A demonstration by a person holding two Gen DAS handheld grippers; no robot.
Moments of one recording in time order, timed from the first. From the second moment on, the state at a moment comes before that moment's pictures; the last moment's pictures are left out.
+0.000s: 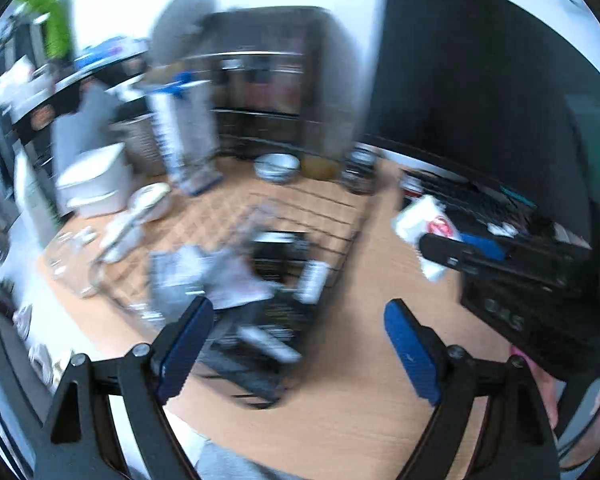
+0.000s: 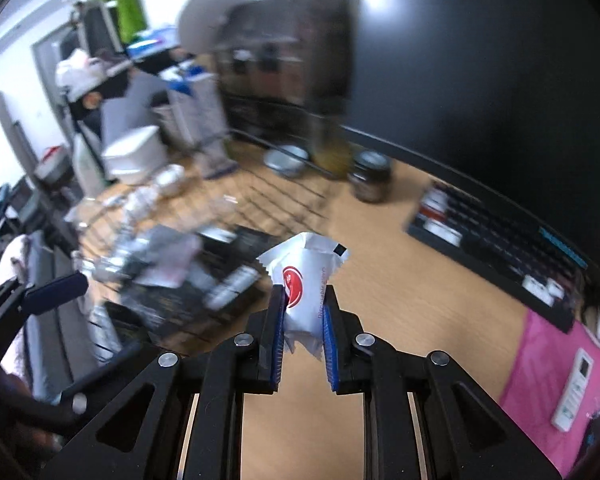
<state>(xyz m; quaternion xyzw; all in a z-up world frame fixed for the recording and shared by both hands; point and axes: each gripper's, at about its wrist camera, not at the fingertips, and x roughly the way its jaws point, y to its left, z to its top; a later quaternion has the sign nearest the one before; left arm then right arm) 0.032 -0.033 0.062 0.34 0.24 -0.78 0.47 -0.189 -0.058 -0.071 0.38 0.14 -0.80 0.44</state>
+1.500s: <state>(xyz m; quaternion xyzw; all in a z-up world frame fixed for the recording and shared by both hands) 0.163 0.004 0.043 0.32 0.23 -0.76 0.52 -0.042 -0.009 -0.075 0.34 0.10 -0.84 0.41</state>
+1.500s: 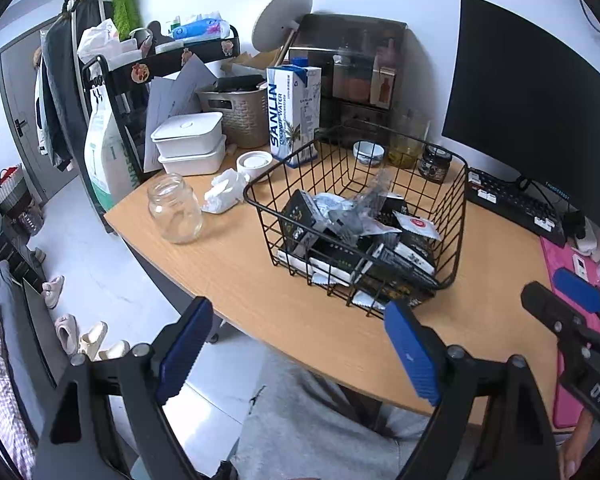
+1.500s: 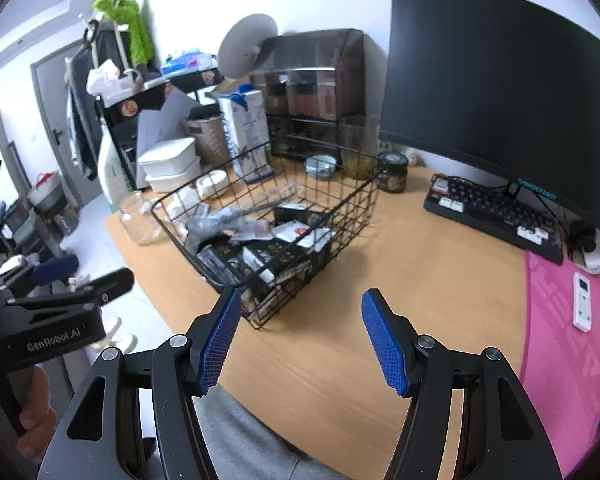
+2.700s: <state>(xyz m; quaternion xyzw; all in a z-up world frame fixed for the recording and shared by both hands) 0.171 -0.001 0.042 0.32 0.24 -0.76 0.52 -0.048 -0.017 -0.091 0.35 0.09 -0.83 0.41</state>
